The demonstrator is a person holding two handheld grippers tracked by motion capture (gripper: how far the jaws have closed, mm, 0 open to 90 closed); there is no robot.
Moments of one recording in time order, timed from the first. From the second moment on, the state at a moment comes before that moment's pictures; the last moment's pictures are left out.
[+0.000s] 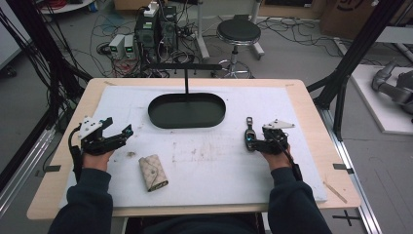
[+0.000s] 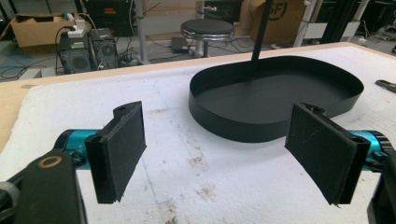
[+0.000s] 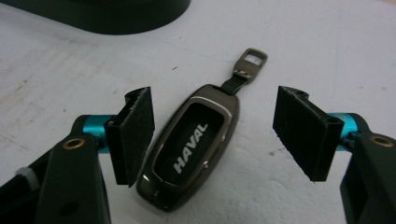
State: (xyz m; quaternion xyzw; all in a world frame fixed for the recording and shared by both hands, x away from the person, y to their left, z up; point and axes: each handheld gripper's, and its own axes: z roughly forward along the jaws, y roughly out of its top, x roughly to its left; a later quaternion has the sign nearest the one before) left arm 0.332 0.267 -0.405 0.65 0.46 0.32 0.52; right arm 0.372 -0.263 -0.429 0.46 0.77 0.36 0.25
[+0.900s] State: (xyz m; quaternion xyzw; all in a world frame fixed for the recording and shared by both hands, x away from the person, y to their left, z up) left arm 0.334 0.264 -0.408 0.66 0.46 0.32 0.50; right arm 0.395 -0.263 -0.449 0.47 0.80 0.32 0.21
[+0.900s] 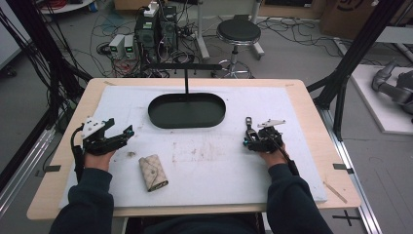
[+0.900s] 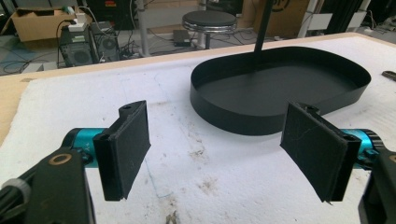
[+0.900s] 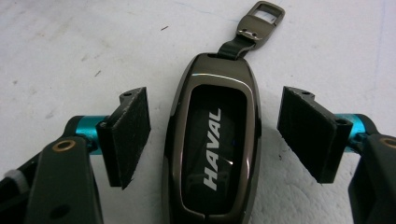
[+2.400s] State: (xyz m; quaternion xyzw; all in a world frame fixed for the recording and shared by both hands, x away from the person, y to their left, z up) left arm 0.338 0.268 -0.412 0.66 0.47 0.31 0.50; right arm 0.392 -0.256 -0.412 0.43 0.81 0.36 0.19
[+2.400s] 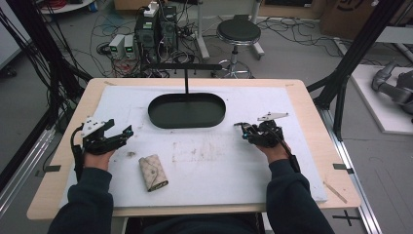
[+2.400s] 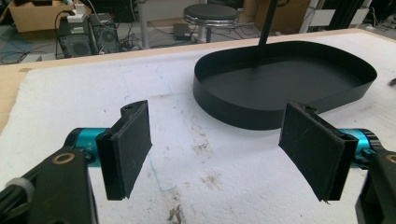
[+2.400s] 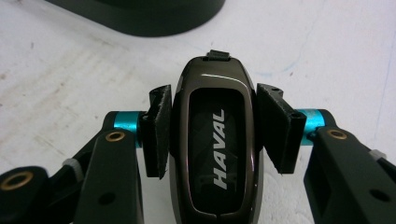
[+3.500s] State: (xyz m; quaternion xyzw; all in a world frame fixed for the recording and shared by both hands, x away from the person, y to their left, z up) left arm 0.338 0.268 -0.412 0.66 0.47 0.31 0.50; right arm 0.447 -0.173 -0.282 0.35 0.78 0.45 0.27
